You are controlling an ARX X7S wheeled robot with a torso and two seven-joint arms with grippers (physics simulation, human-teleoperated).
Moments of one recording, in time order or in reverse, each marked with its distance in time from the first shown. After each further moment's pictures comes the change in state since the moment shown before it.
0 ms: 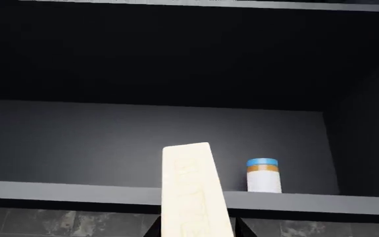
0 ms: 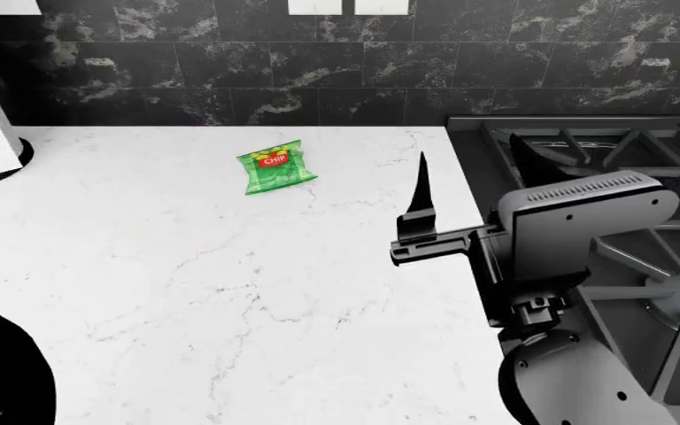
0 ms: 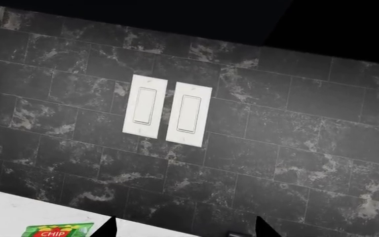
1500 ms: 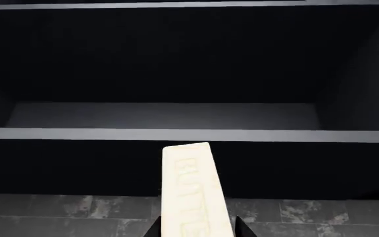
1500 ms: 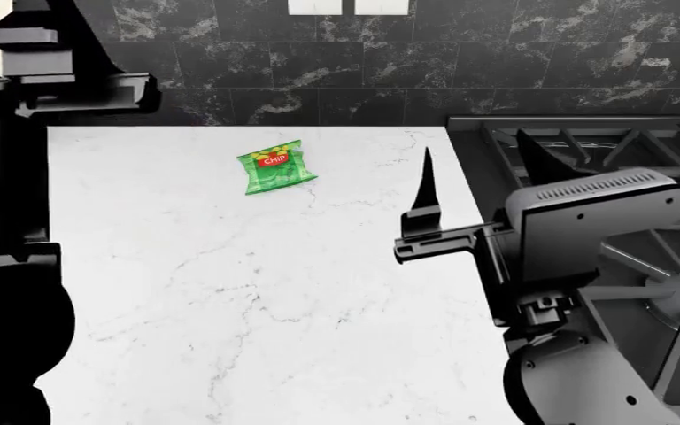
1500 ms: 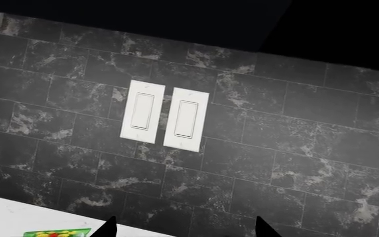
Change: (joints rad) left arm 0.529 -0.015 0.028 0.237 0.245 0.358 0.063; right arm -0.001 -0.013 0.024 -0.029 -0.017 0.023 -0.021
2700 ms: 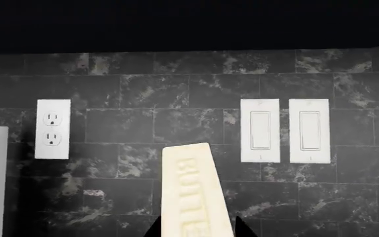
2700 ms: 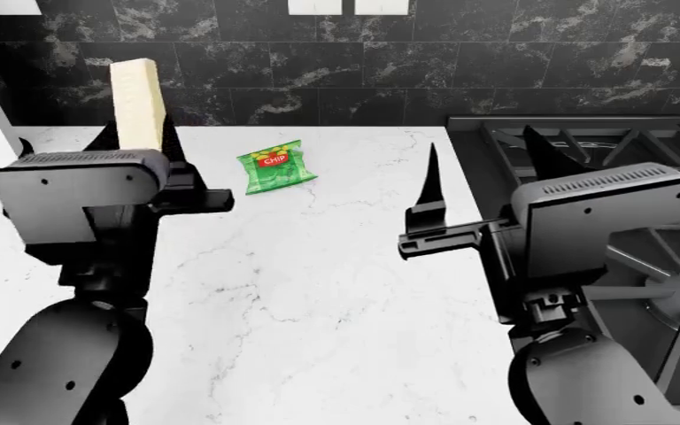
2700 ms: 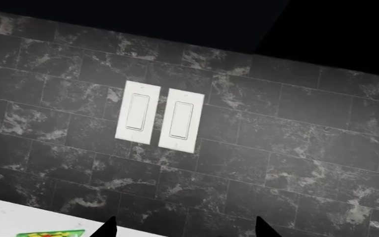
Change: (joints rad) left arm 0.237 0.060 0.063 -0.238 0.075 0.020 0.036; right arm 0.014 -0.012 0.018 -0.028 -0.017 0.053 -0.012
